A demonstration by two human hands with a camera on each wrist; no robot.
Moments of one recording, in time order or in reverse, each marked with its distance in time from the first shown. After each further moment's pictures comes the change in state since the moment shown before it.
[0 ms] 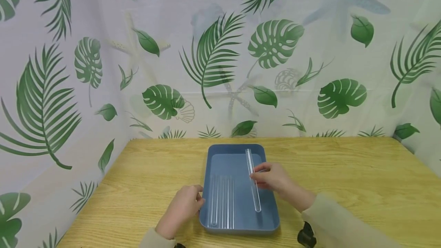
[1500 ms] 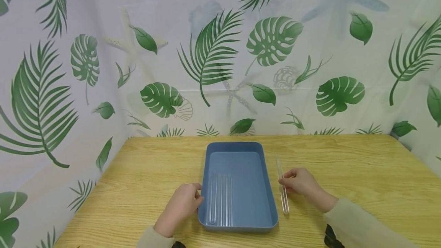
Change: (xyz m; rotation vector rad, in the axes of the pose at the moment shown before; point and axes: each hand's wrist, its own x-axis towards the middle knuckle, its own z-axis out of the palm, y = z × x) left_hand -0.001 0.003 -0.001 -0.020 -0.011 0.002; right_hand 0.002 0.049 -0.063 -0.241 0.061 -0.009
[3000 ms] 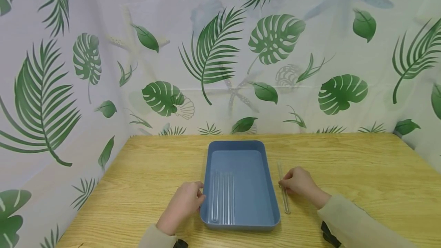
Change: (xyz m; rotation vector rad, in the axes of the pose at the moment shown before) left_hand 0.000 -0.002 0.003 0.045 0.025 0.000; right_hand 0.006 0.004 0.008 -0.254 0.005 -0.077
